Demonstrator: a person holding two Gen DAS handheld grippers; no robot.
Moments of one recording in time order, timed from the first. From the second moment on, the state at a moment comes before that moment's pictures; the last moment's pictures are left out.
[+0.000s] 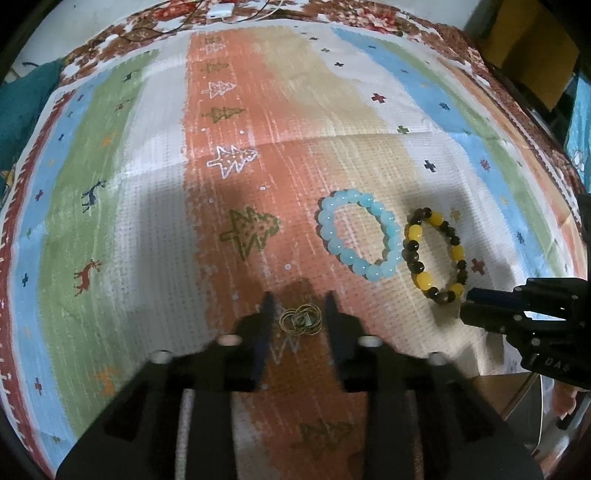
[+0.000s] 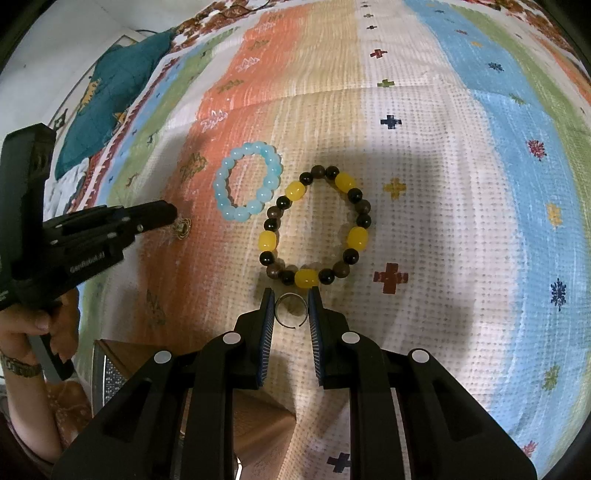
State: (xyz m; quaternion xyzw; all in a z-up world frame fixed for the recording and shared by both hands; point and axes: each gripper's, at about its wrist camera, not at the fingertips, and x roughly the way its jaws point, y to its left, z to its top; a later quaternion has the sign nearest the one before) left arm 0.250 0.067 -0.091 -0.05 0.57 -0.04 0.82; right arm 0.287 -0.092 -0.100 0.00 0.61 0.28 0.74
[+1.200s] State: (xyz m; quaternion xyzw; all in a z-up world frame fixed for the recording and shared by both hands) left arm 0.249 0.056 -0.102 0.00 0.57 -0.03 0.82; right arm 0.284 -0.092 -0.099 -0.01 0.60 0.30 0.74
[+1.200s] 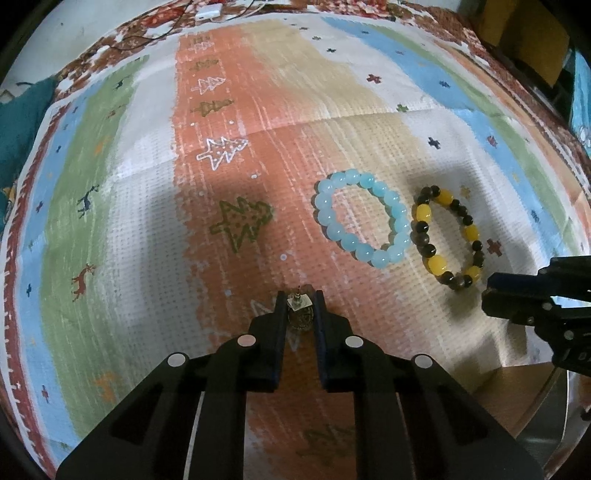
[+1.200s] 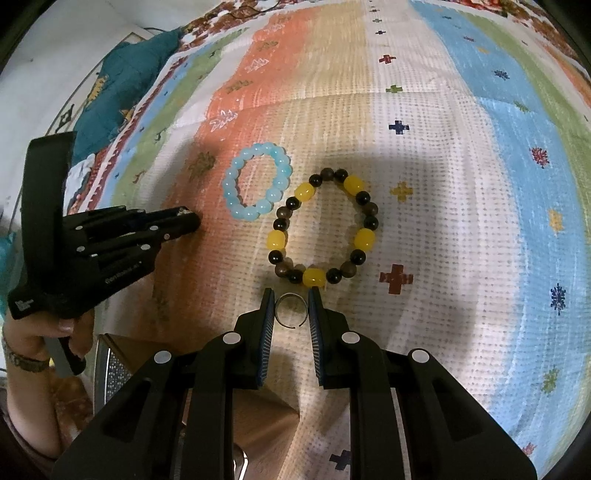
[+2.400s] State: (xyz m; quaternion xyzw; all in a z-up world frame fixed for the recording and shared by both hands) left arm 0.184 0.040 -0.038 0.00 0.47 0.00 0.88; right arm 0.244 -0.102 -0.053 -0.03 0.48 0.30 0.82
